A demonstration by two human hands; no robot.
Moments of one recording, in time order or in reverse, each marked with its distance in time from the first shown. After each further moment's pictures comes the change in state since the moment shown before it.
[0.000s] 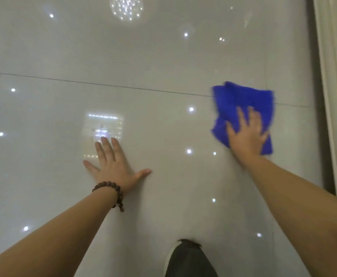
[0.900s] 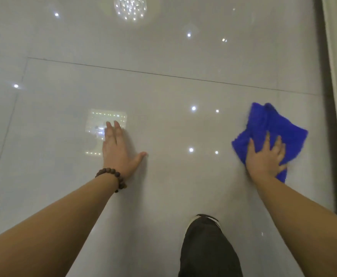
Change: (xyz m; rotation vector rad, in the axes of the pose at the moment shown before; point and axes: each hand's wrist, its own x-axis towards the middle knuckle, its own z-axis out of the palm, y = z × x) left_hand -0.014 -0.060 0.007 -0.312 0.218 0.141; right_hand -0.108 0.022 0.001 0.113 -0.041 0.356
